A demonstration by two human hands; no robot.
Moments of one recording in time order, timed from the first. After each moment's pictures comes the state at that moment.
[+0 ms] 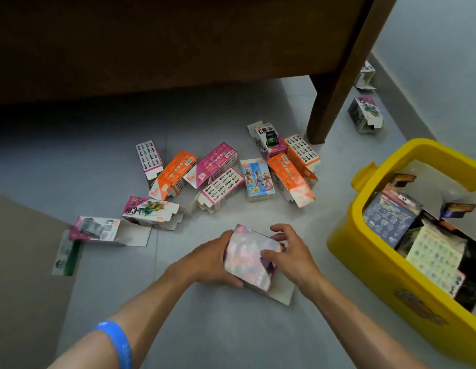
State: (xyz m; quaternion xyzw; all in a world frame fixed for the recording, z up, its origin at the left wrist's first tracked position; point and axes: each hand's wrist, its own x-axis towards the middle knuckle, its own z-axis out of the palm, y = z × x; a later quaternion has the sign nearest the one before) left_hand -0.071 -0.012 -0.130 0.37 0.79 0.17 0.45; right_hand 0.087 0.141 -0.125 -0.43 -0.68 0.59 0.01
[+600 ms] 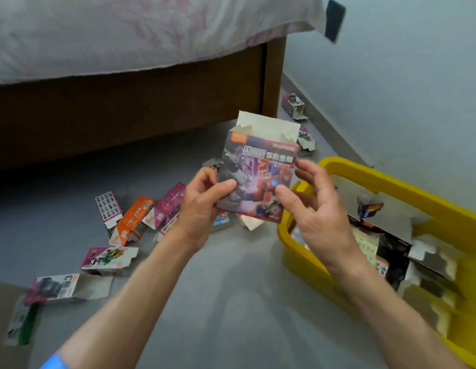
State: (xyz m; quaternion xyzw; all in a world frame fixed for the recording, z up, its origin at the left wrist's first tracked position) left_hand -0.025 0.121 0.048 0.22 0.52 0.72 0.40; right_hand 0.153 0.218 0.064 -0.30 -0.69 0.56 0.34
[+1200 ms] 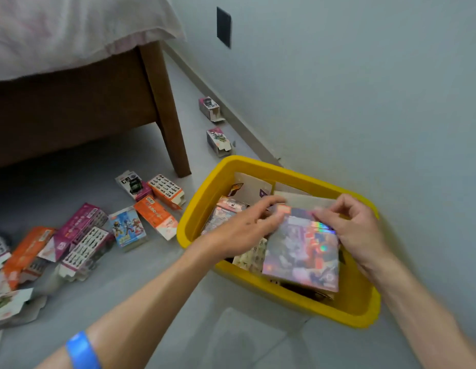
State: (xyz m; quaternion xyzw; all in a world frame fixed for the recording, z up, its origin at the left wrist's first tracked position) left_hand 0.150 0.243 0.037 0.55 0.56 0.32 0.52; right_hand 0.368 0.323 0.033 -0.50 -0.64 0.47 0.35
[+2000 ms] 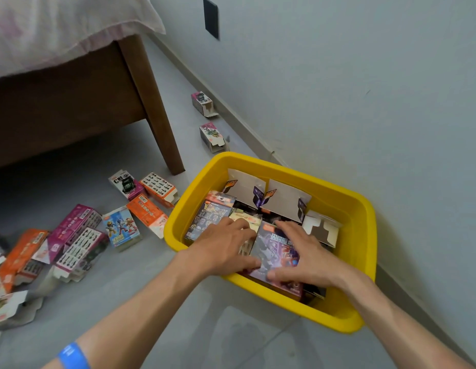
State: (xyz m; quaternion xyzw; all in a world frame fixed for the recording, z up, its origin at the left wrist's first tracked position) left_hand 0.145 0.240 -0.010 0.72 0.66 -0.06 0.22; right_hand 0.368 0.313 -0.030 -0.44 -0.80 0.39 -0.10
